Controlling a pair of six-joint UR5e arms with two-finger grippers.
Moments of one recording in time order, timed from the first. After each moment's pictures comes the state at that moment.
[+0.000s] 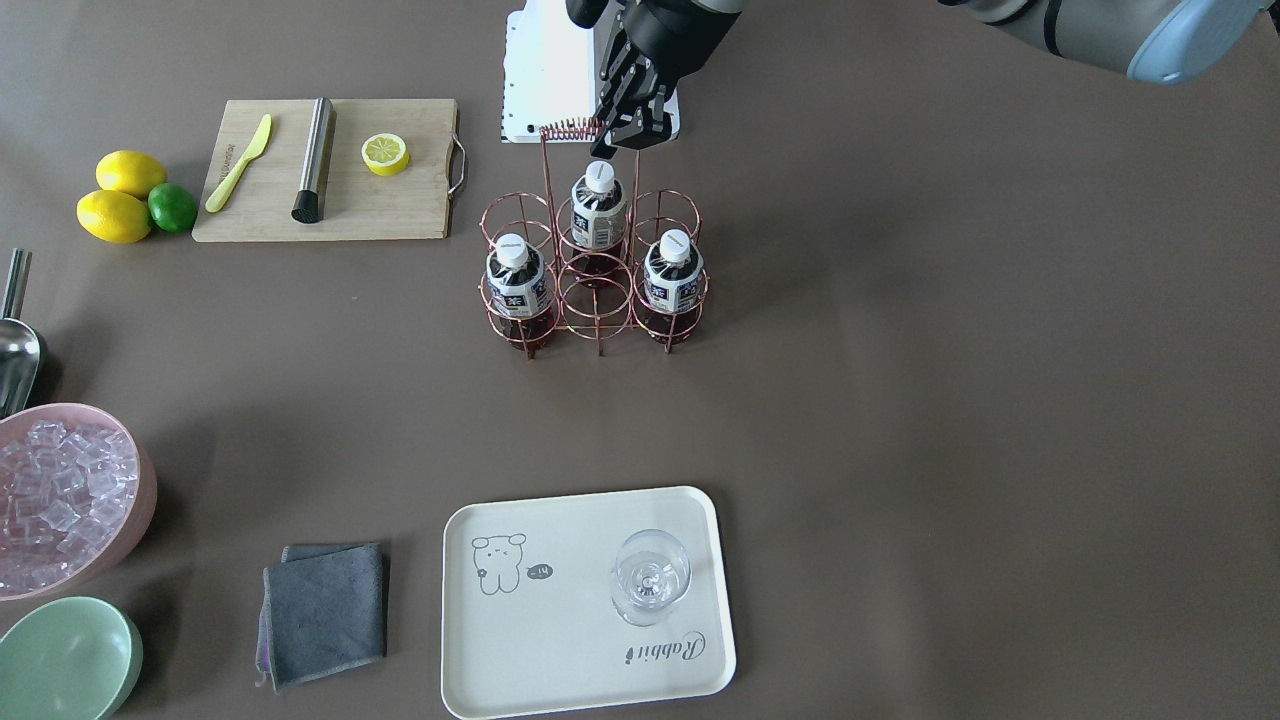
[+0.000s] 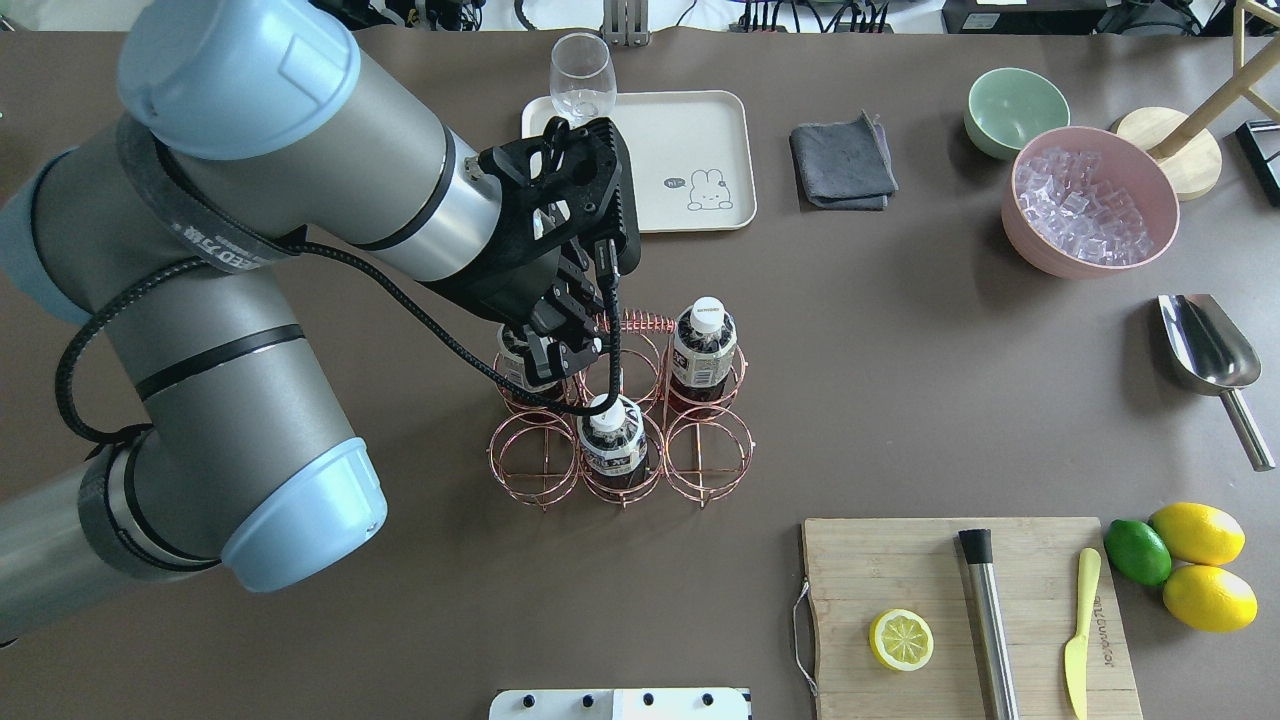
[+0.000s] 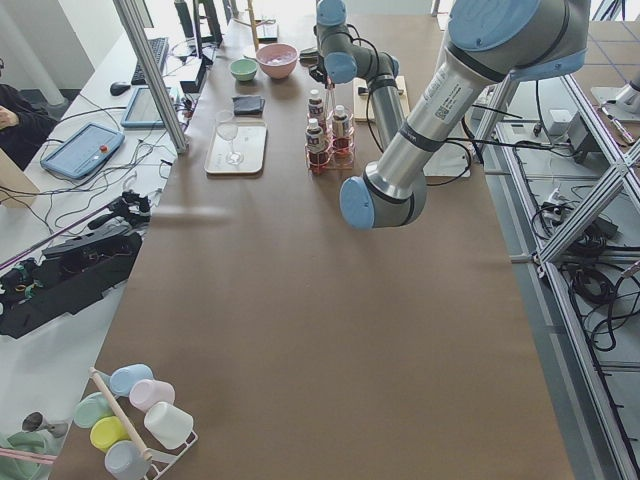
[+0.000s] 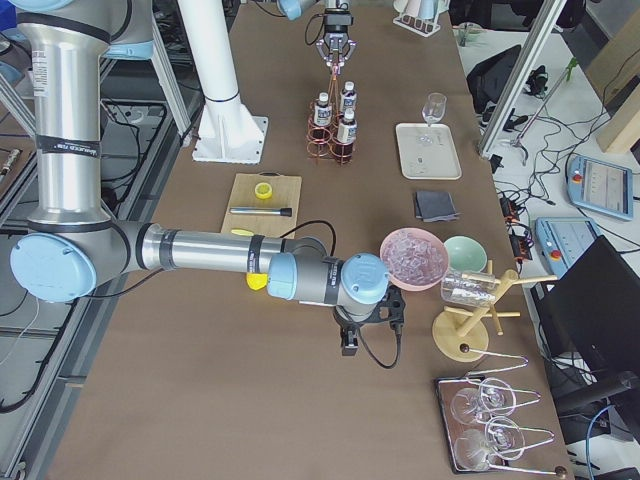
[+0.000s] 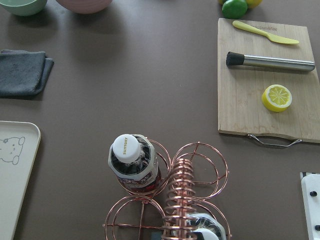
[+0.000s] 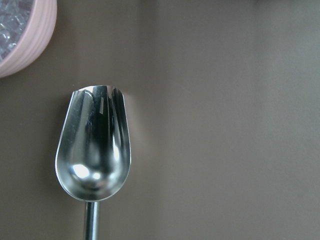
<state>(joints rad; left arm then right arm) -0.65 -2.33 -1.98 -1.58 -2.14 0.14 1.58 -1.63 1.60 -1.62 2.45 -0.13</state>
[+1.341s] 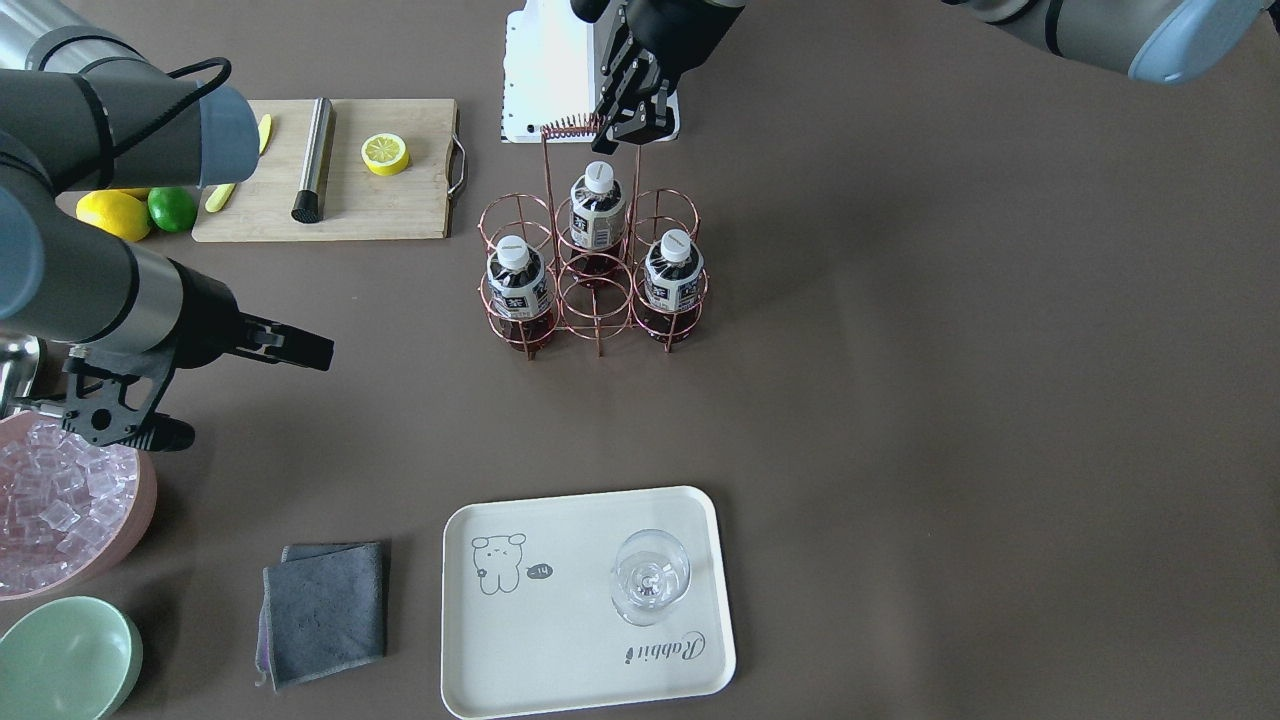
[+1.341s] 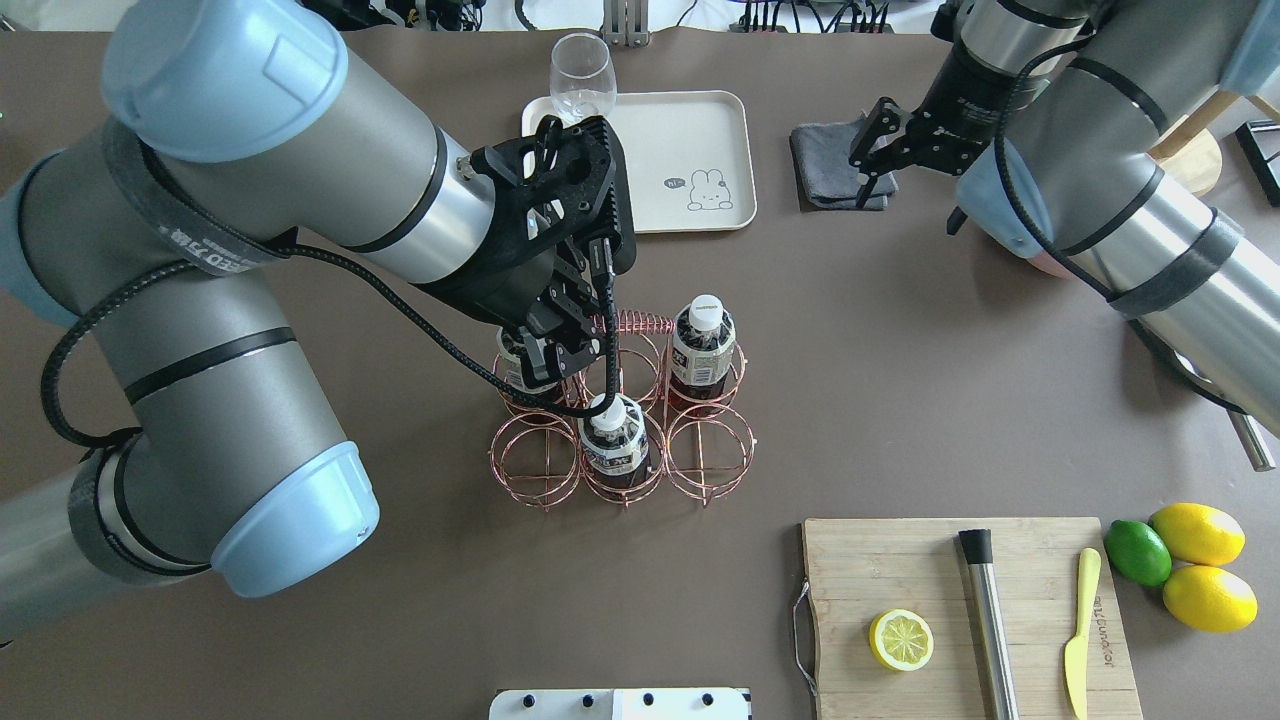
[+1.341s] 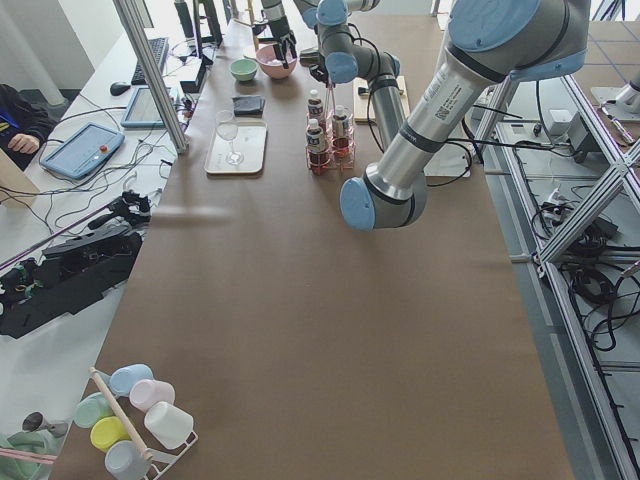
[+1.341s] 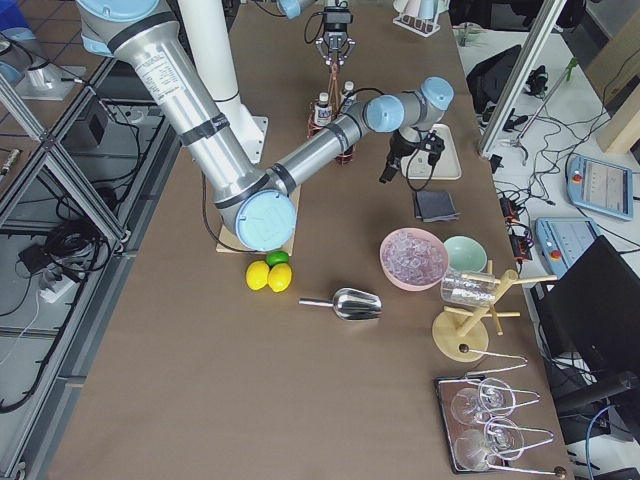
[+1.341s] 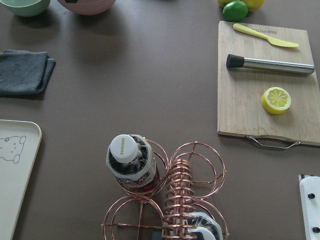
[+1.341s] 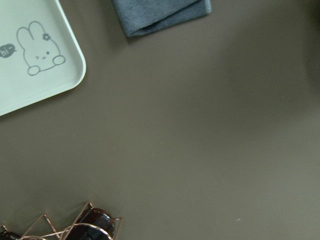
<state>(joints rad) -0.65 -2.33 -2.00 -1.58 -2.14 0.12 1.02 -0.92 1.62 -1.95 2.47 0.89</state>
